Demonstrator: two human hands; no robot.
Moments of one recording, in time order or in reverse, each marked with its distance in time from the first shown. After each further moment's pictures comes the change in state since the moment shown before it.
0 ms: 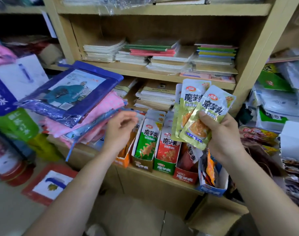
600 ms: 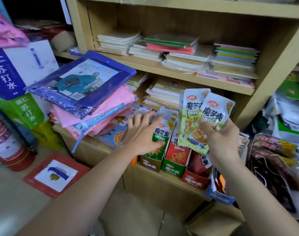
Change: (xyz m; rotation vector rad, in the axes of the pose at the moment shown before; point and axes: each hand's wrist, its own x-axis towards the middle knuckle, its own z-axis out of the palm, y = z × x) left_hand 0.022 -0.051 0.026 1.095 -0.315 0.326; right_hand 0.007 0.035 0.024 -0.407 0.096 -0.186
